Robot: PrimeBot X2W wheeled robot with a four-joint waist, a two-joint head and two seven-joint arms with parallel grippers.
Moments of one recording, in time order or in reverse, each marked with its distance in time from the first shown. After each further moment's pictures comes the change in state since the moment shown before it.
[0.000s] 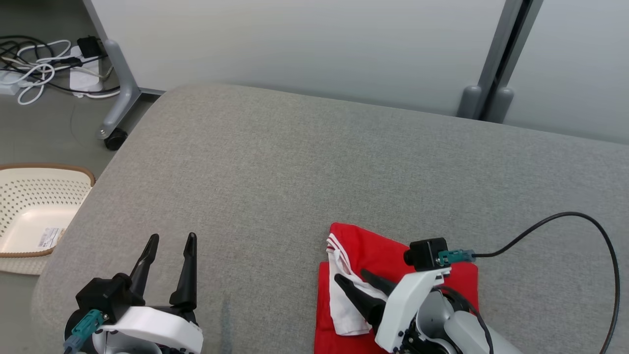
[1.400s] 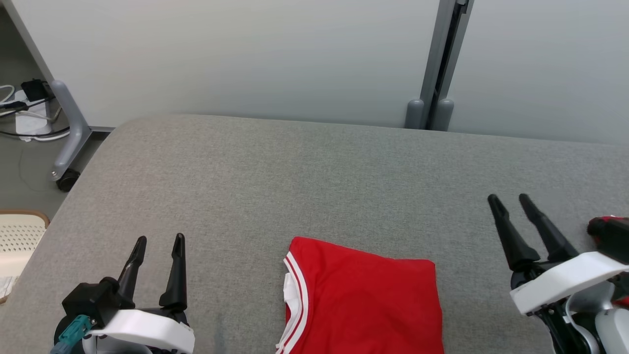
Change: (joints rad) left arm 0.028 0.001 0.035 -0.024 -0.005 0.012 -0.005; right arm 0.262 -0.164 -0.537 -0.503 -0.216 0.000 -0.107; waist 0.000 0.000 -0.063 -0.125
